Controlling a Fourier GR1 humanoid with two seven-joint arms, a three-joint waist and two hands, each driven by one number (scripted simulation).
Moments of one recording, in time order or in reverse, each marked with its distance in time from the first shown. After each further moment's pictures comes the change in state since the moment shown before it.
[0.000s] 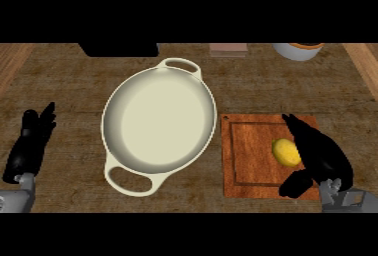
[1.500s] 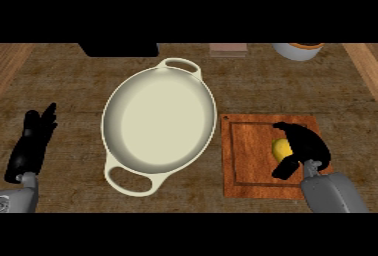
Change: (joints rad) left arm -0.008 -0.114 0.134 0.007 -0.131 -0.119 -0.013; right arm -0.059 0.177 -0.183 0.387 0.187 0.012 -0.252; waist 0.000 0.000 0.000
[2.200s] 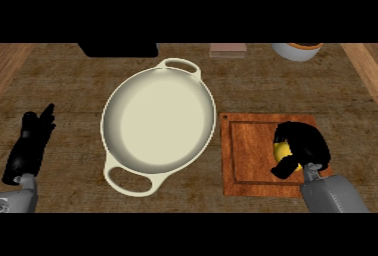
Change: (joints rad) left arm 0.009 -0.021 0.028 -0.021 -0.026 -0.020 0.004; right arm 0.017 -0.019 0.039 -0.006 0.177 -0.163 -0.152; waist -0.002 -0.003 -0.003
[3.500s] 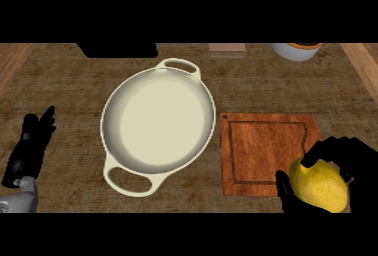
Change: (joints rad) left arm 0.017 -0.019 0.009 -0.027 -0.020 -0.017 0.017; right arm 0.140 0.040 0.154 -0.948 0.173 -0.030 0.165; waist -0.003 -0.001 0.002
